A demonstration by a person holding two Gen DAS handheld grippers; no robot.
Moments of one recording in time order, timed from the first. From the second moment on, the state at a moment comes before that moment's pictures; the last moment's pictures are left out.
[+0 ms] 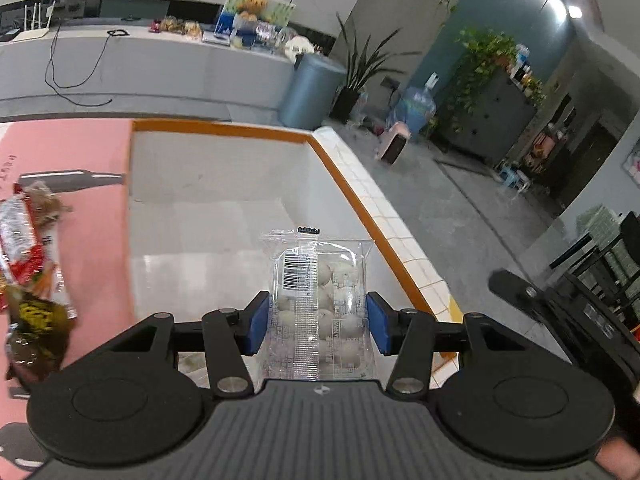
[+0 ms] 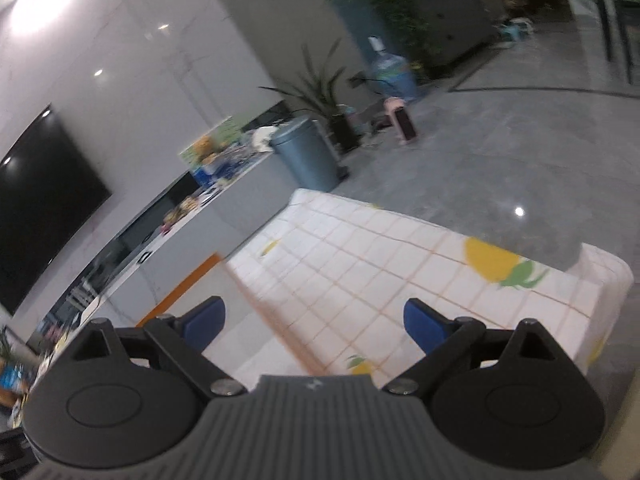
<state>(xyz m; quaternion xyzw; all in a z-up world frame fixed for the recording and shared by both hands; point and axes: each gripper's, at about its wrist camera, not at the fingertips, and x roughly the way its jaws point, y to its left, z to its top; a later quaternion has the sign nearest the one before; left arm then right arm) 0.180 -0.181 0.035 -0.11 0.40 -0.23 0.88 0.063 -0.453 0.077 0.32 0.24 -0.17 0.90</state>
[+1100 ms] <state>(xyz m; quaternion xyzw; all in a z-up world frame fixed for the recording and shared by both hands) 0.198 -0.215 0.009 -0.15 0.46 -0.16 0.86 0.072 -0.455 0.067 0.28 0.29 -0.19 0.90</state>
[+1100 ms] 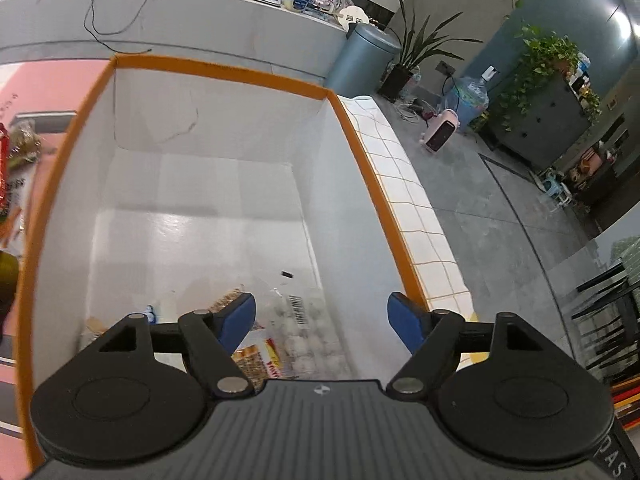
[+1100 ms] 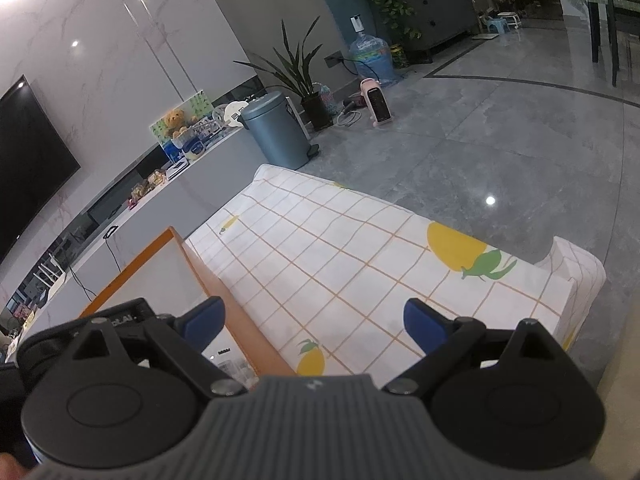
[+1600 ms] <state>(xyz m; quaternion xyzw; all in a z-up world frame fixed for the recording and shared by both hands) 0.170 -0.204 0.044 -0.07 0.43 -0.12 0.89 0.077 -0.433 0.072 0.25 0.28 -0.19 0.91</state>
